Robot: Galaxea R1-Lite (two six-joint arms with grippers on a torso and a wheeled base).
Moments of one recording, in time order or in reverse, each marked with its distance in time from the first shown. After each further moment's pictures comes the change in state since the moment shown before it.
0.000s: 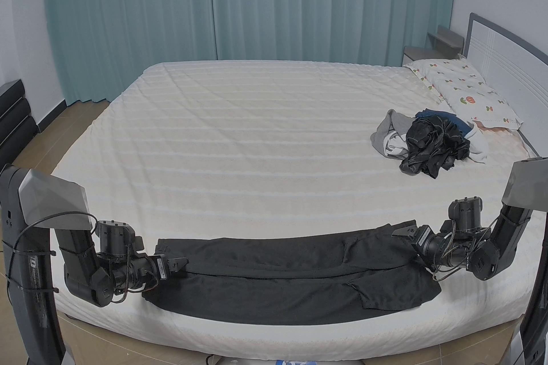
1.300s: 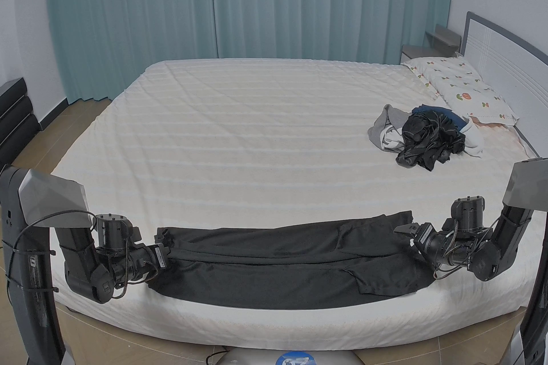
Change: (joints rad) left arm 0.011 0.002 -0.045 -0.079 0.014 -0.080; right arm -0.009 0.001 0.013 -0.050 0.003 0.004
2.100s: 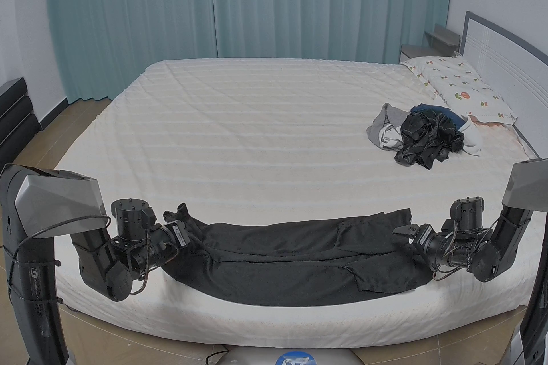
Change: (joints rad) left arm -0.196 -0.058 -0.080 -0.020 0.210 -0.131; right arm 0.001 0.000 0.004 -0.003 0.001 0.003
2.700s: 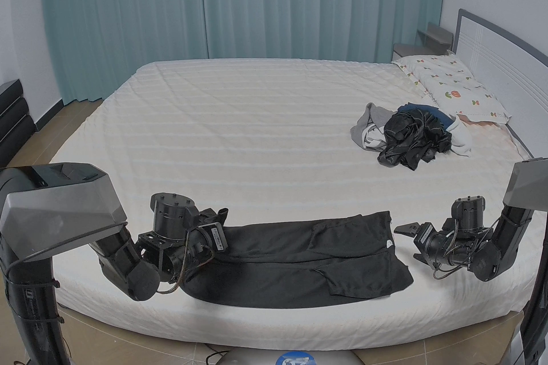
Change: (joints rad) left arm -0.198 -0.093 -0.150 0.356 0.097 -0.066; right arm -0.006 -0.005 -0.001 -0.001 0.000 -0.001
